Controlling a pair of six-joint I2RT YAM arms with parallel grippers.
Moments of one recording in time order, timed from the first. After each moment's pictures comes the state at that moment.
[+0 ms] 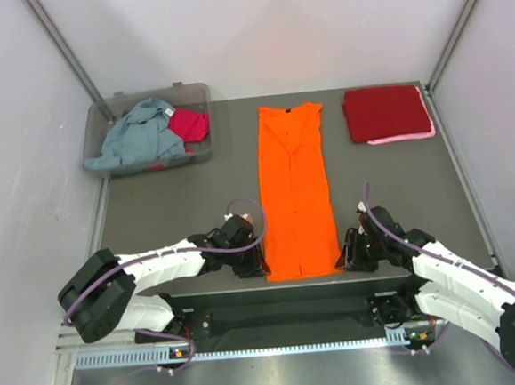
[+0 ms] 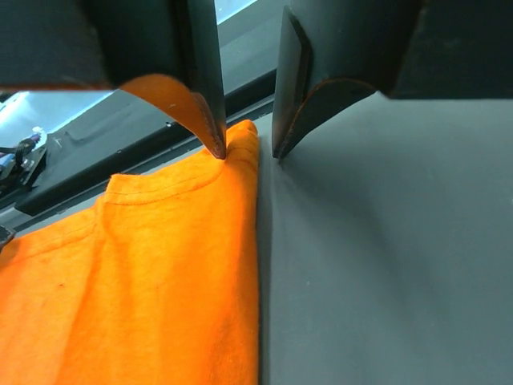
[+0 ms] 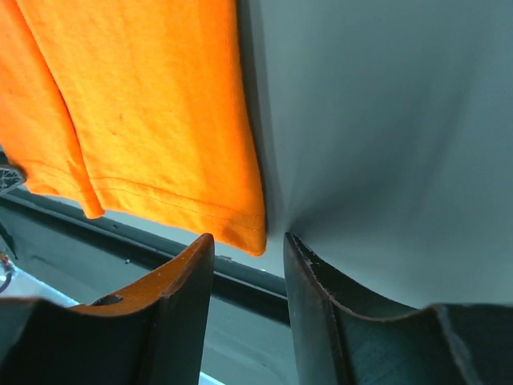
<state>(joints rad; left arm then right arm) -0.88 1.32 0.53 -0.21 0.19 -1.00 0.54 0.83 0.32 -0.53 -0.21 0.77</state>
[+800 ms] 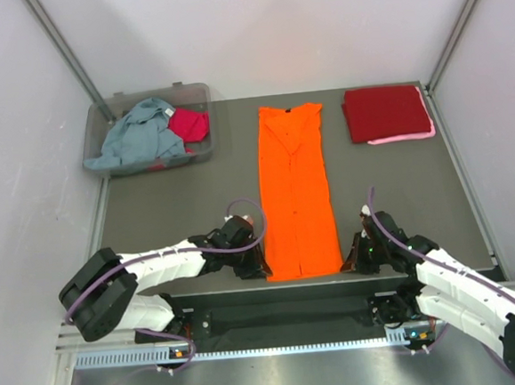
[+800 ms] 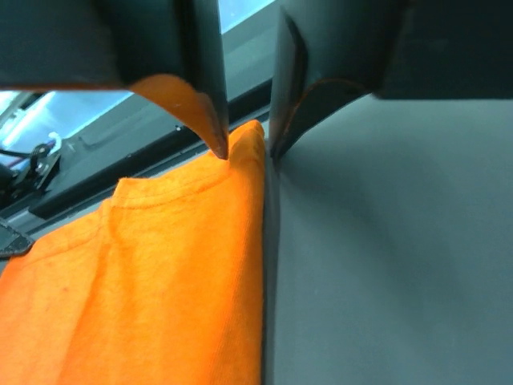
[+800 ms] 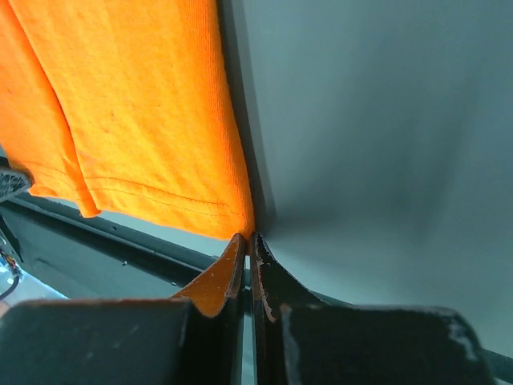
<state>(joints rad) -0.88 1.33 0.51 -0.18 0.22 -1.04 0.54 0.76 0.27 -0.52 -0.22 0.81</state>
